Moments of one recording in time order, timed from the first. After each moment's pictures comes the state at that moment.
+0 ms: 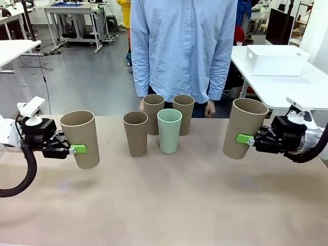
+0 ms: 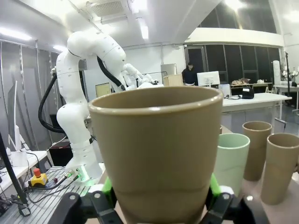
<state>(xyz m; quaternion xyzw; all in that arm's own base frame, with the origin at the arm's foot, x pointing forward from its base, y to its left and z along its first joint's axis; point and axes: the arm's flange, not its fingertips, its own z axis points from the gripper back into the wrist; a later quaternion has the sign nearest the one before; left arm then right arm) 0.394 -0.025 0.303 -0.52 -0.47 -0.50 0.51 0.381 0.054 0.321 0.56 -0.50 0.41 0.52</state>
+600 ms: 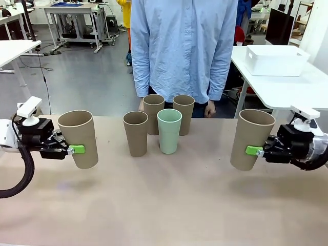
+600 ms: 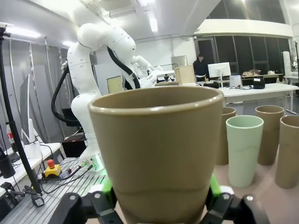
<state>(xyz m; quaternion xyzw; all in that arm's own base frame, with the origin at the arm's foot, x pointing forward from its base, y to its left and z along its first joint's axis) 0.392 -0.022 0.311 -0.50 -0.48 -0.51 0.51 0.368 0.039 0.300 0.57 -0.47 0.43 0.52</state>
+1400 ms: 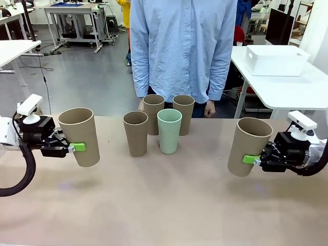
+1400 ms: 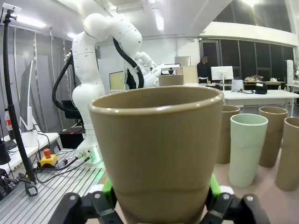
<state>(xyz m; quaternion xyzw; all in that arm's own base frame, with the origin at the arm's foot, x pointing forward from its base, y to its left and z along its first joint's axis) 0.393 -0.027 0.315 -0.51 -0.49 -0.51 0.50 0.364 0.043 0.283 0.56 -0.48 0.45 0.50</state>
